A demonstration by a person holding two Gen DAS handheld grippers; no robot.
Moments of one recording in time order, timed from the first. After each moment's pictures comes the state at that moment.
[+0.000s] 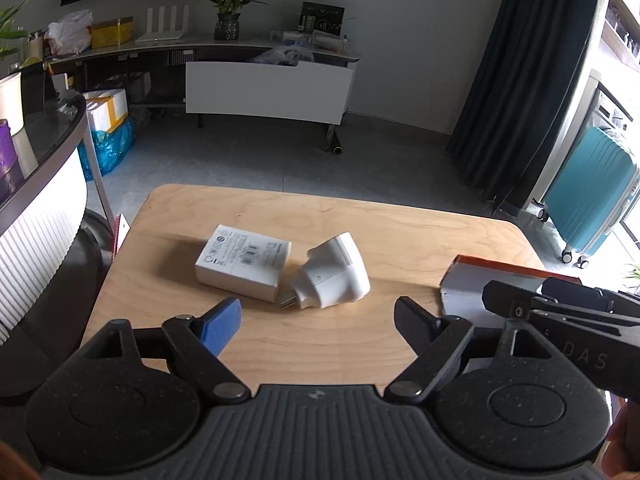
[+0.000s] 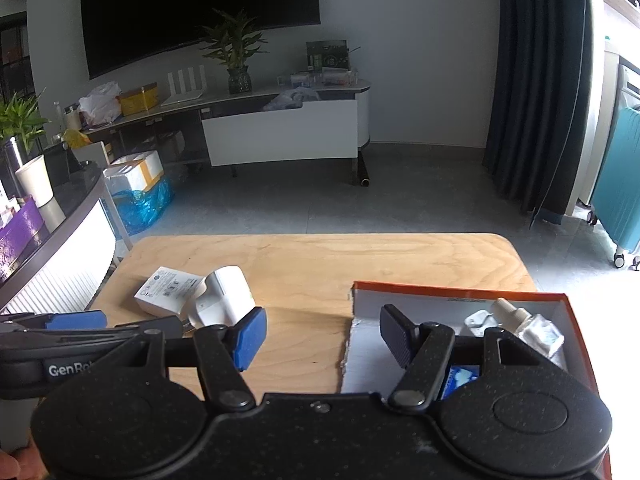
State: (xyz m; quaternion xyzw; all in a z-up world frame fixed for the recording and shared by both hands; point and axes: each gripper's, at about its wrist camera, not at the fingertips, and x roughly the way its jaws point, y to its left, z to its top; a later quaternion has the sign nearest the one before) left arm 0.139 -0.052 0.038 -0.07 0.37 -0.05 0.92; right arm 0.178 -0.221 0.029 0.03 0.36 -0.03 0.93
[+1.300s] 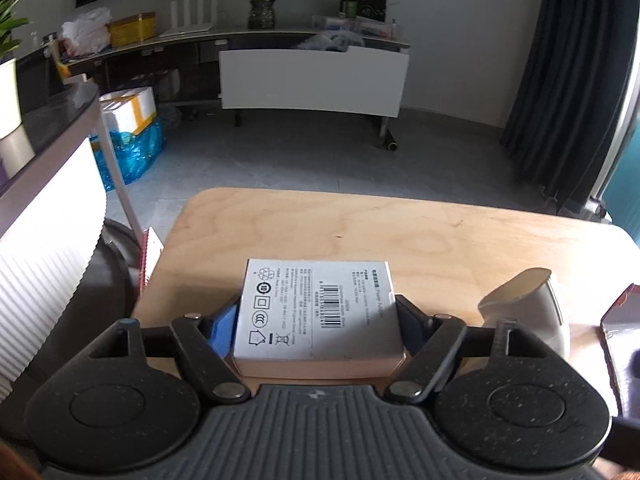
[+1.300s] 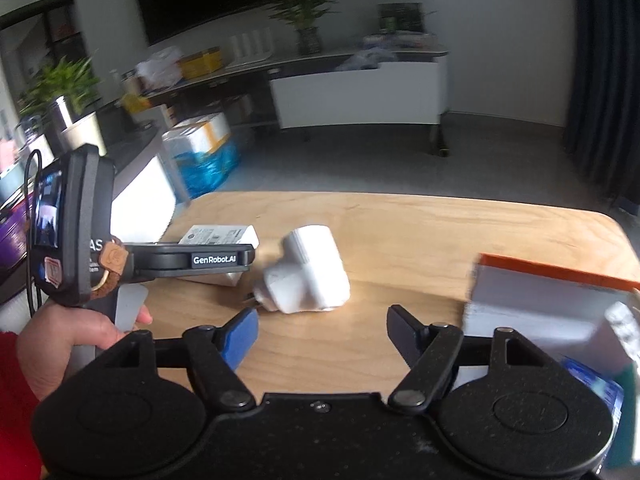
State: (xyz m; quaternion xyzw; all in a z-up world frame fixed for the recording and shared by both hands) left arm 0.227 0.011 -0.020 -0.03 0.37 0.00 0.93; right arm 0.224 -0.188 -0.023 0.04 0.40 0.10 0.91
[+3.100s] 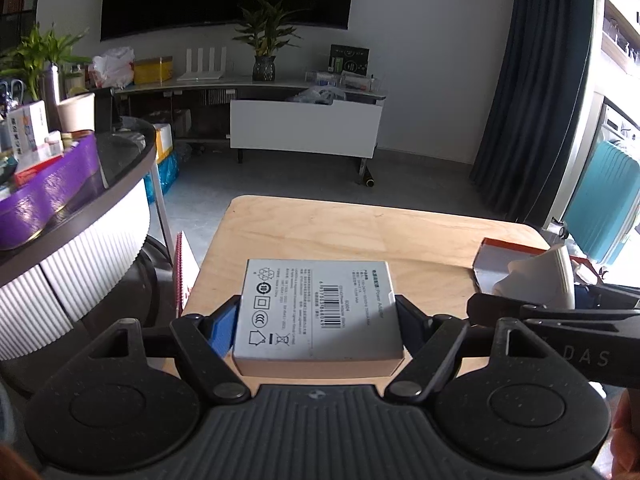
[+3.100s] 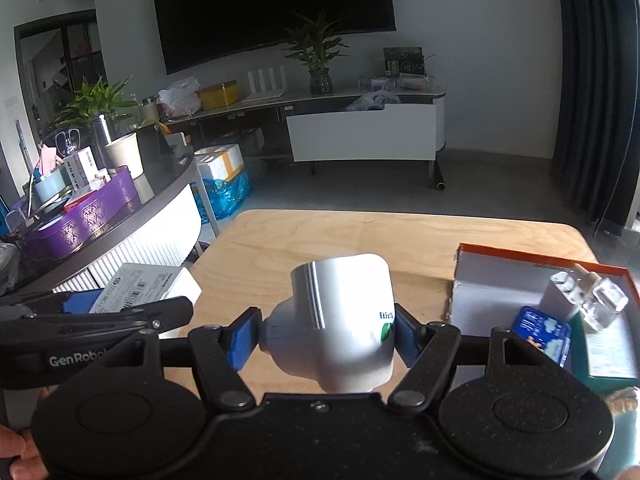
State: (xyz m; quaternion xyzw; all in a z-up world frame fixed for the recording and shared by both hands) left arm 0.050 -0.003 0.052 -0.04 0.31 -0.01 0.95; right arm 0.109 -0.172 0.029 0.03 0.34 0.08 0.94
